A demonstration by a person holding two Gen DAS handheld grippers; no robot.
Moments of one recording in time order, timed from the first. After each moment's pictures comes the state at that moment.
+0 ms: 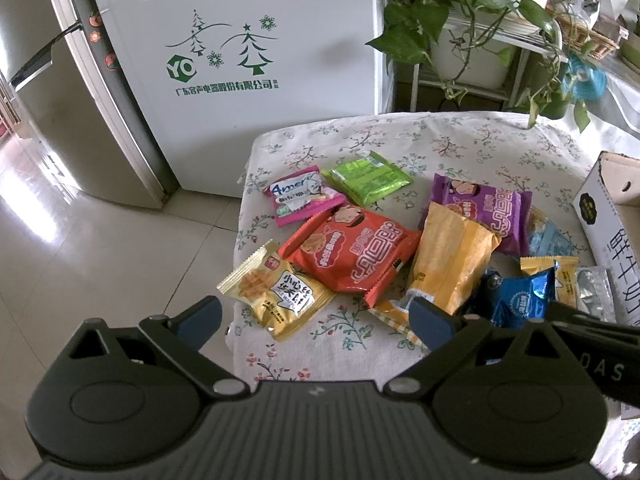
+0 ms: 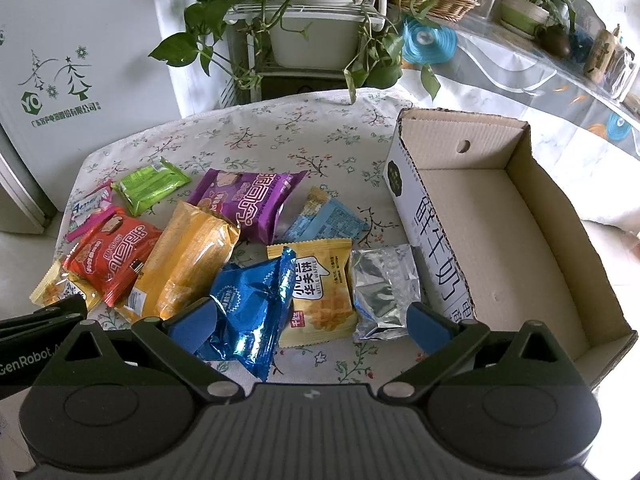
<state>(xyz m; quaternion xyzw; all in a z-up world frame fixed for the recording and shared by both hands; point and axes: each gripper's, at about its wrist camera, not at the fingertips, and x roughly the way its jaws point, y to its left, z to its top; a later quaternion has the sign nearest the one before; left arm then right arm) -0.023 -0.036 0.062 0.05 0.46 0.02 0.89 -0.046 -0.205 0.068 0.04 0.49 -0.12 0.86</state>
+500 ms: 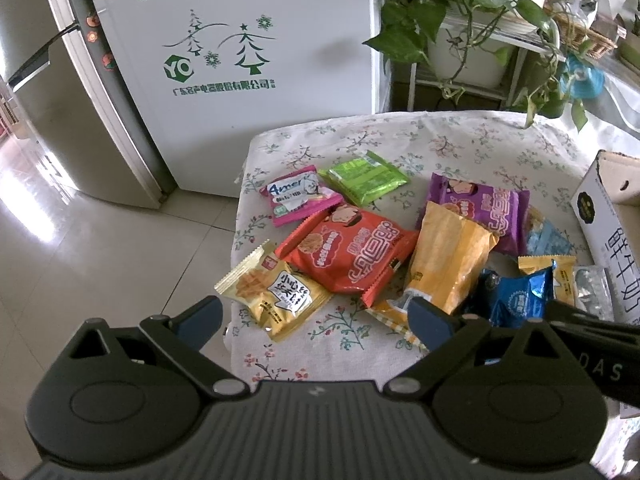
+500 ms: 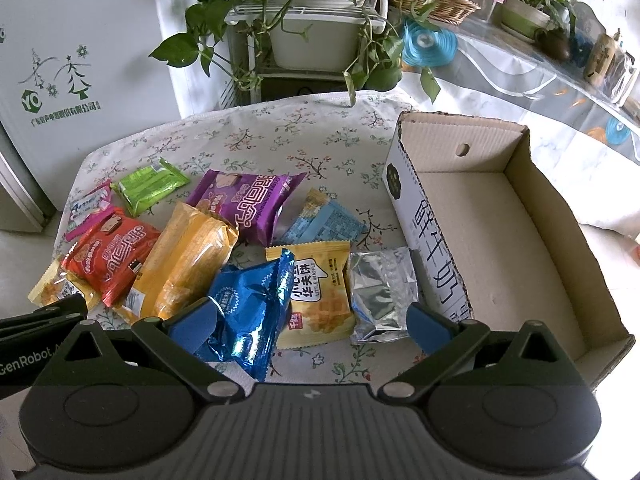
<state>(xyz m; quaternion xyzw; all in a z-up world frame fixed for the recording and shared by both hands) -0.023 -0.038 0.062 0.05 0.46 0.02 0.89 -0.045 -0.202 0.068 0.03 0.49 -0.12 0.87</state>
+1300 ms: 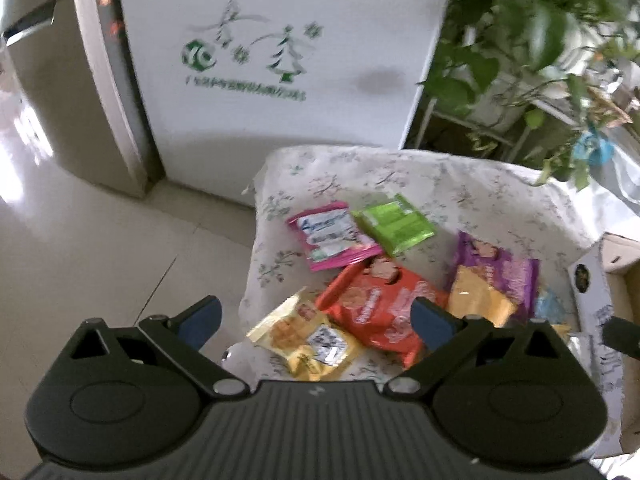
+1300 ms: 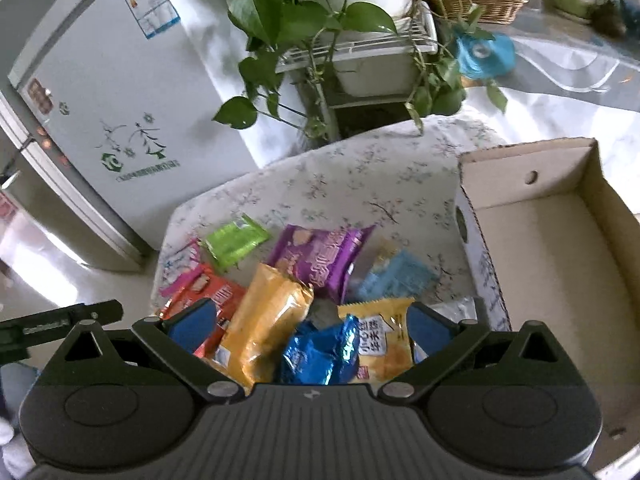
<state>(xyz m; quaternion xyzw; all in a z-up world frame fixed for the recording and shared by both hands) 0.030 0.041 0.077 -0.04 0.47 -0.01 0.88 -0.026 -0.240 0.101 0.15 0.45 0.02 0.88</state>
